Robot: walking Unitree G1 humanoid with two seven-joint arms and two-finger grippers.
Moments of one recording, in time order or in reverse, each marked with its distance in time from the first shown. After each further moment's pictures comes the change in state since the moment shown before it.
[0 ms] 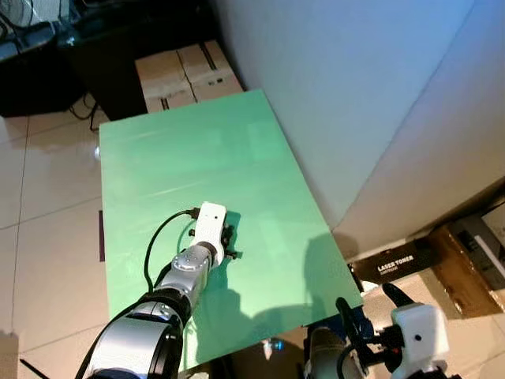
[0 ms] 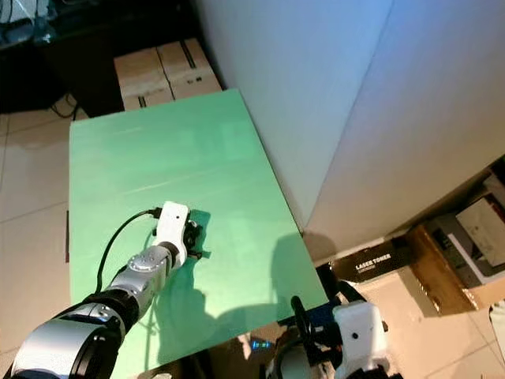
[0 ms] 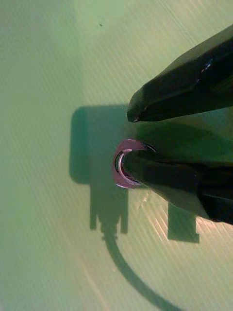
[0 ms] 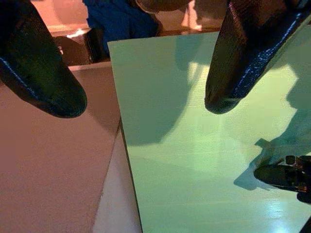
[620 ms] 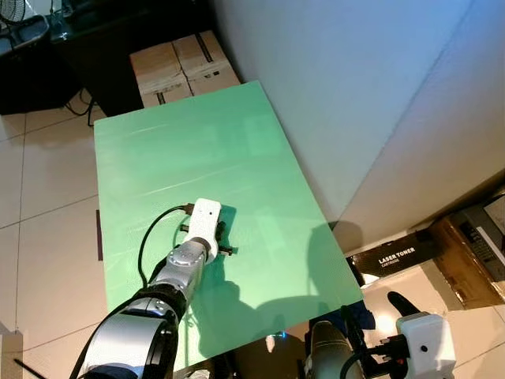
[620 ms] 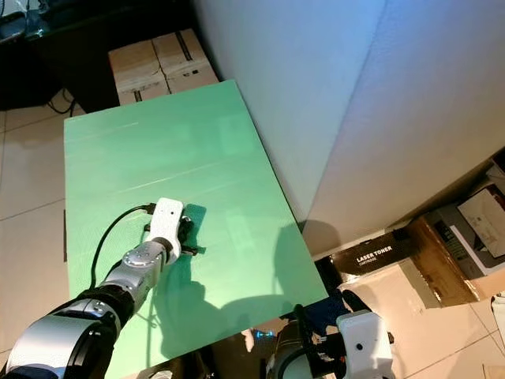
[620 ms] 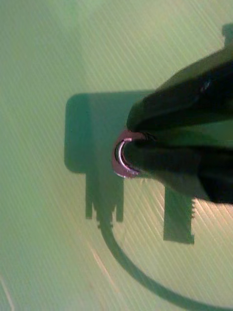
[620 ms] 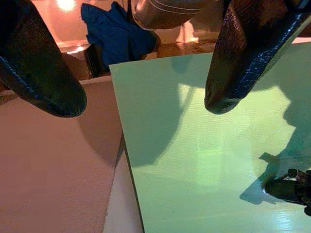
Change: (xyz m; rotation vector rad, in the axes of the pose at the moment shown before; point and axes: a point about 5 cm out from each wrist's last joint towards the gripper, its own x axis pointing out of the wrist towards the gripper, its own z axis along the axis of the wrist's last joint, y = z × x) left arm -0.001 0.014 0.004 0.017 -0.008 0.047; right arm -0.009 0.003 -0.001 0.009 0.023 -0.012
